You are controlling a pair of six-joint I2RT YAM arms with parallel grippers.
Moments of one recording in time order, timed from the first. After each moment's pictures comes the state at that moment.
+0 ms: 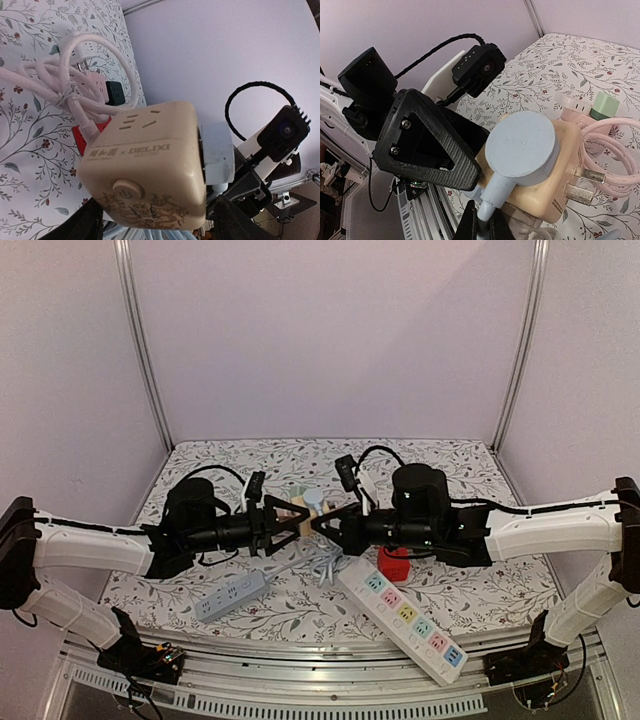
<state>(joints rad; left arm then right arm) -0.83 1.33 0.56 0.62 0.38 -1.19 1.07 1.51 0.94 0.30 -0.14 0.43</state>
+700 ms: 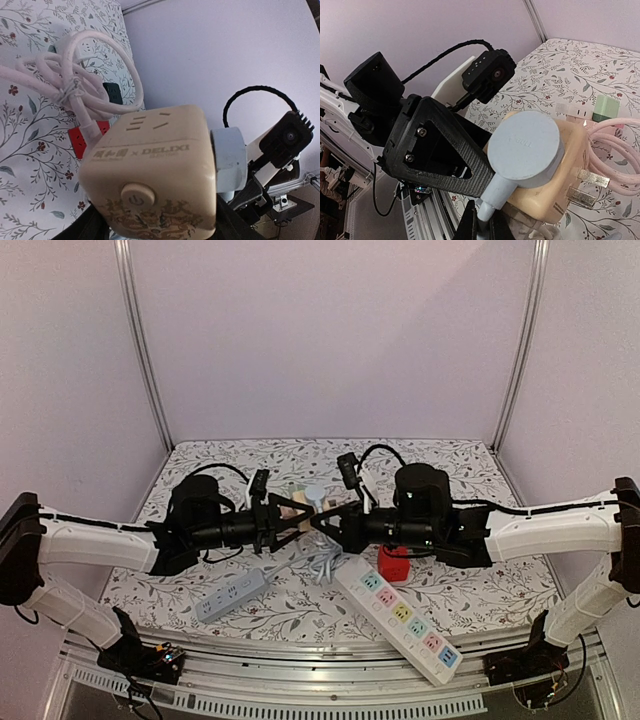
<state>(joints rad) -0.83 1.37 0.59 0.63 0.38 -1.21 1.07 1.51 0.94 0.34 -0.15 0.45</state>
